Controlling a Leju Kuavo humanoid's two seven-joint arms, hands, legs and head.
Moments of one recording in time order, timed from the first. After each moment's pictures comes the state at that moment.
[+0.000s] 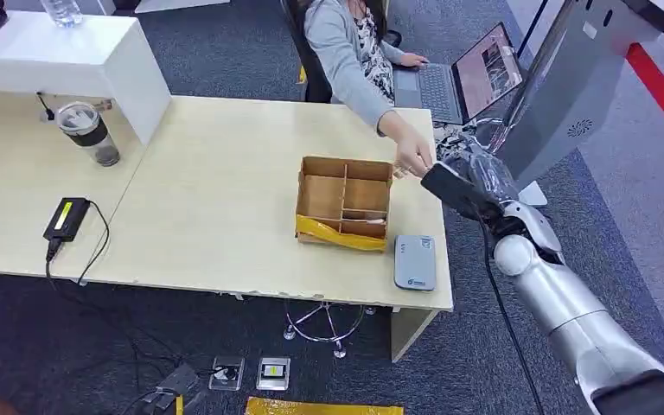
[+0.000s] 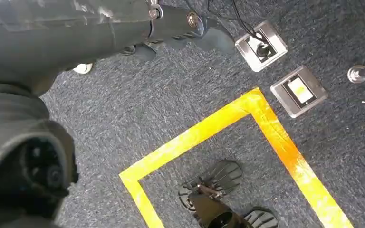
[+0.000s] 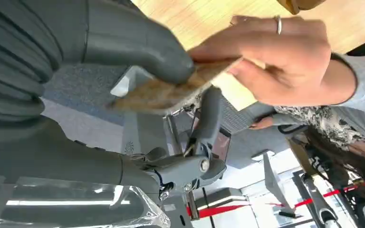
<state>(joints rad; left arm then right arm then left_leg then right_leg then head) -0.22 0.26 -0.74 -0.34 0.16 0.06 -0.07 -0.76 -0.31 0.48 -0.86 0.73 -0.14 -0.12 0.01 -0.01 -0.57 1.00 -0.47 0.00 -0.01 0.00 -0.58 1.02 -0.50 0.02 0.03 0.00</state>
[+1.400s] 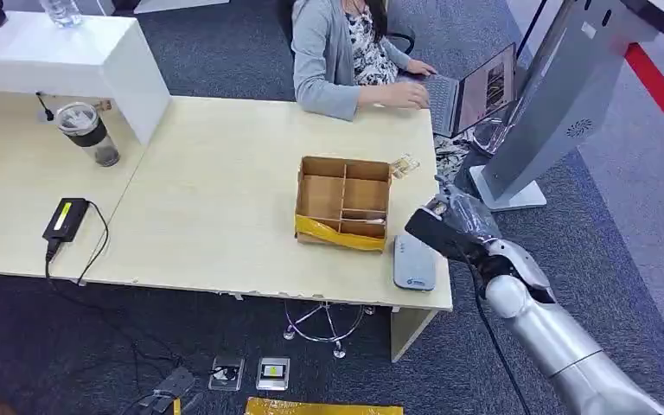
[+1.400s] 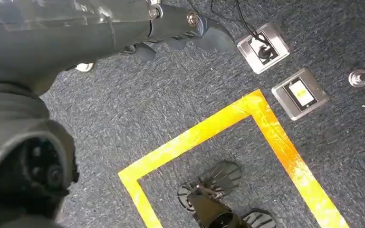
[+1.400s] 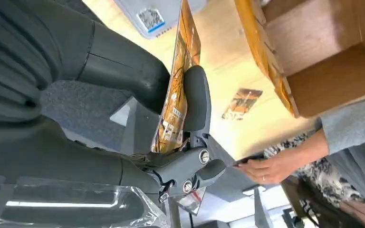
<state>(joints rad) -0.17 0.27 -0.67 -0.40 0.11 0.07 -0.05 -0.58 -0.35 0.50 -1.05 0.72 -0.07 -0.07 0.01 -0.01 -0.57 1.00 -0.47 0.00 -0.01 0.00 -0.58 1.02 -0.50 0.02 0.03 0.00</state>
